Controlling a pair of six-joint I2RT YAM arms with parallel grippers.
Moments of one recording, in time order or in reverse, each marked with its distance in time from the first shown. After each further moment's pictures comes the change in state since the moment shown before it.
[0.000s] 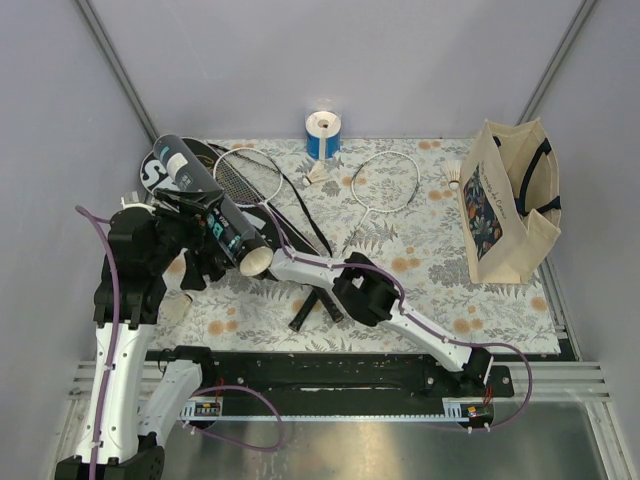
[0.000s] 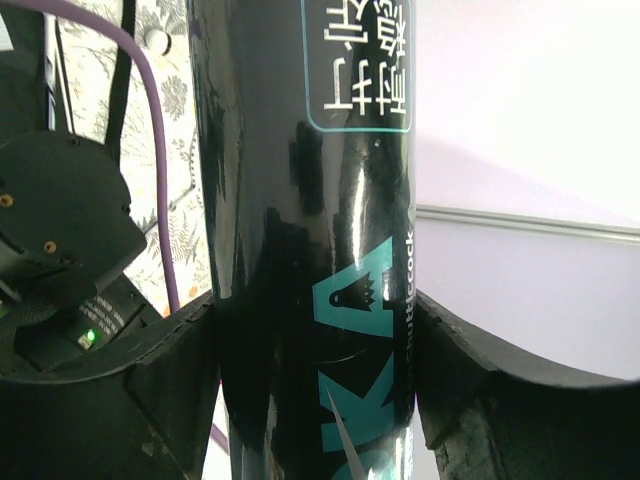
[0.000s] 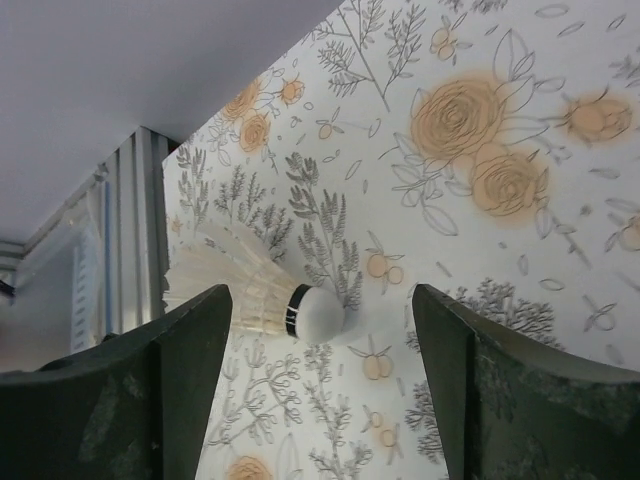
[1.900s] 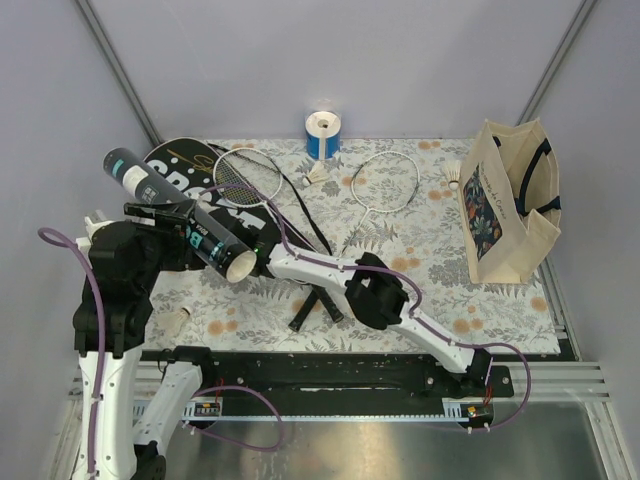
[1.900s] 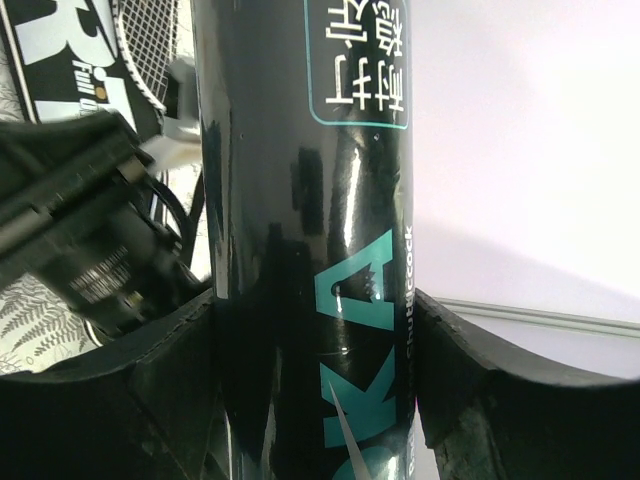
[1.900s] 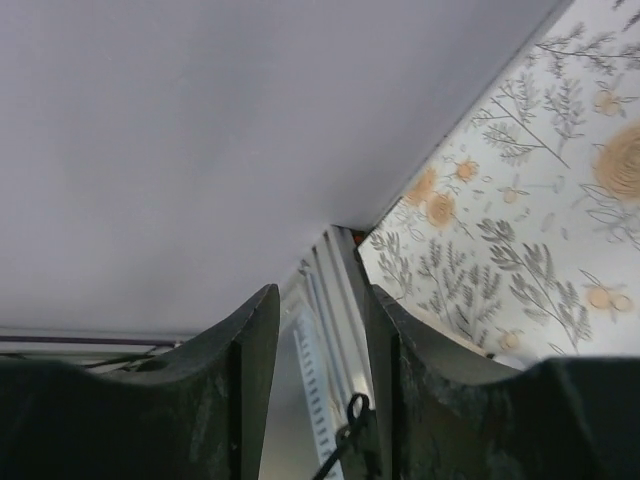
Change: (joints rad) left arm 0.001 -0.059 0.114 -0.236 -0.304 0.069; right arm 0.048 -0.199 -0.080 -0.003 0.126 0.447
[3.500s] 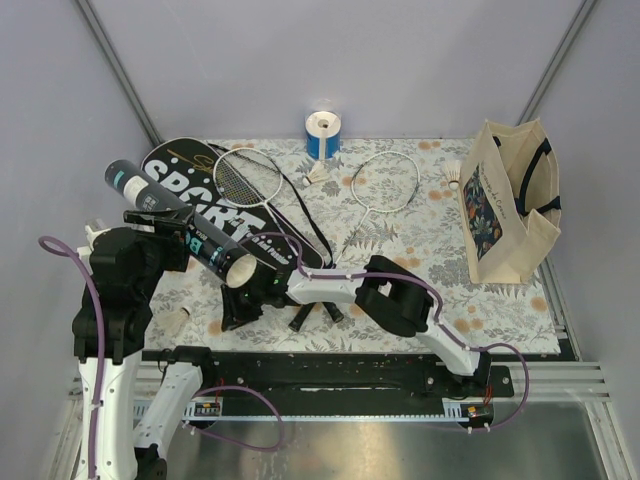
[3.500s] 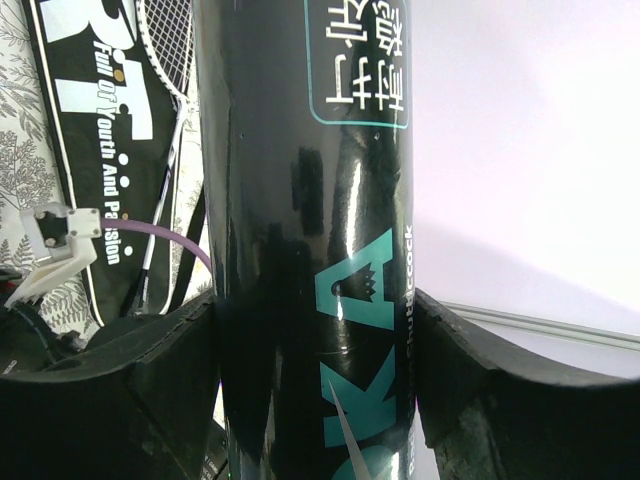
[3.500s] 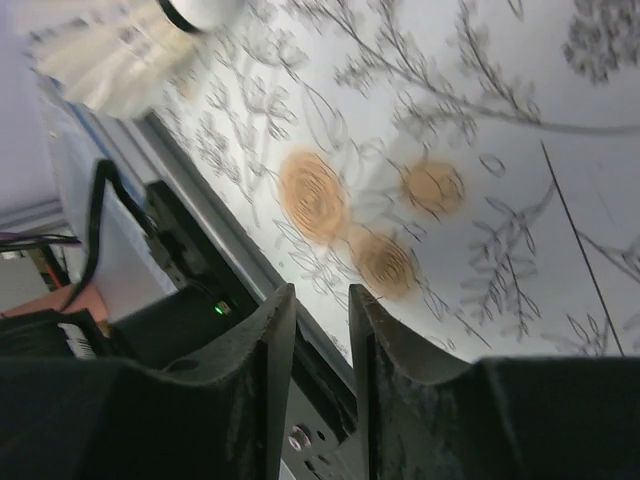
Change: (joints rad) left arm 0.000 -0.032 0.000 -0.050 0.000 -0.044; right arm 0.064 -0.206 -0.523 -0.287 0.000 -0.016
